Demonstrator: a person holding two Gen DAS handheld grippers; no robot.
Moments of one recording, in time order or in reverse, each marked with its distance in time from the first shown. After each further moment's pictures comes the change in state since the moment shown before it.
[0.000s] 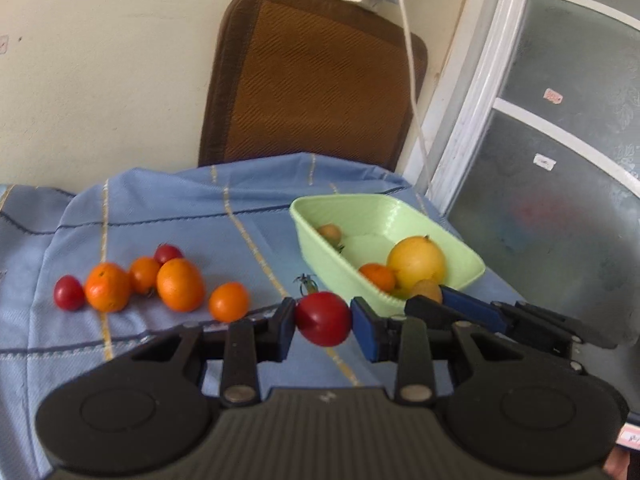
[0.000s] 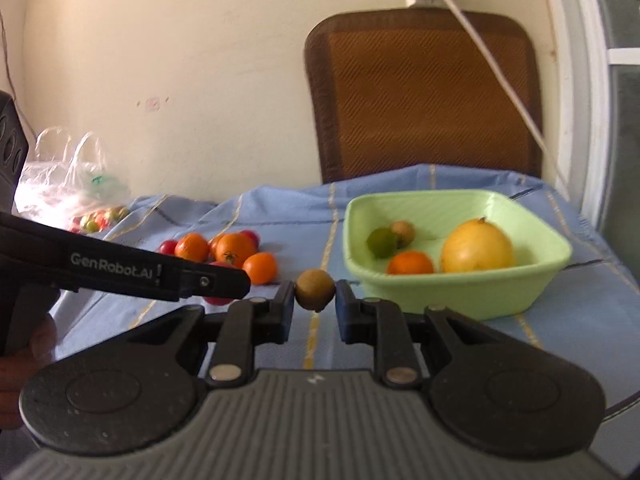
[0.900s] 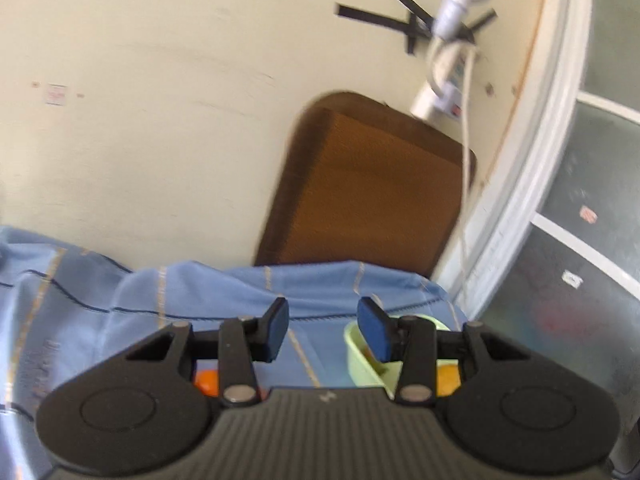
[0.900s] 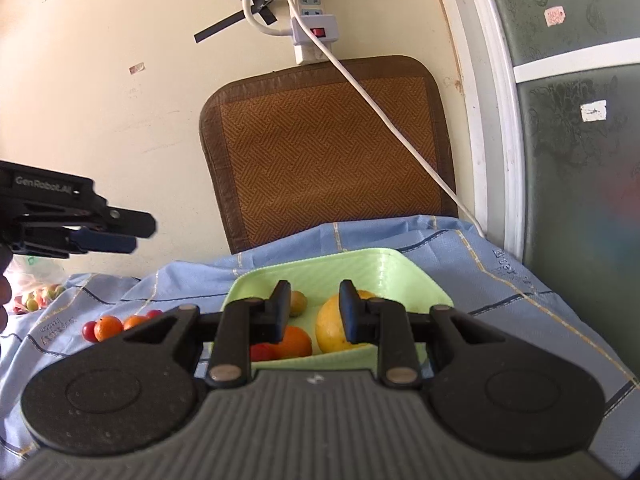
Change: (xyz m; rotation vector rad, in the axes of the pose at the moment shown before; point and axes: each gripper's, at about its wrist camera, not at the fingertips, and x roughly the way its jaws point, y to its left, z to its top) left arm -0.049 0.062 0.051 -0.146 -0.229 0.116; right arm -0.004 -0.047 0.011 0.088 -0.122 -0.104
